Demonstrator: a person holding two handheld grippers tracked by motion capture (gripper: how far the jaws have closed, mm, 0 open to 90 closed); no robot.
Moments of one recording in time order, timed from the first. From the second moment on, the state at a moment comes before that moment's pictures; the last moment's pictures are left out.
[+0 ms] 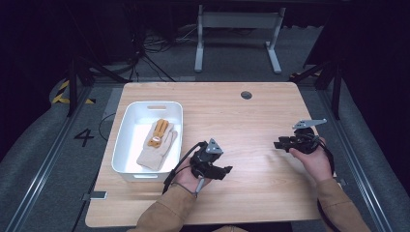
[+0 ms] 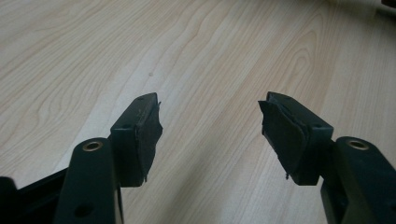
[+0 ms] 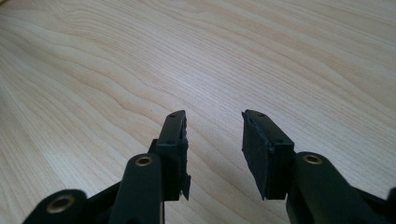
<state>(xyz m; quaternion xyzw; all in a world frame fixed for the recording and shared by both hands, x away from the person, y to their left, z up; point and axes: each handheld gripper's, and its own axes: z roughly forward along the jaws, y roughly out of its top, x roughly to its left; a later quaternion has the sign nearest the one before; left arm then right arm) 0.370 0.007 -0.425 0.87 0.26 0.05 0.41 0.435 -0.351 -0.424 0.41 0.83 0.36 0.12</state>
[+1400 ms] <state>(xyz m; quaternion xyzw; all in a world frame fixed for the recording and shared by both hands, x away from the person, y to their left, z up) 0.372 0.002 -0.445 0.88 0.26 0.04 0.40 0.438 -0.343 -0.445 0.38 0.85 0.35 0.11</state>
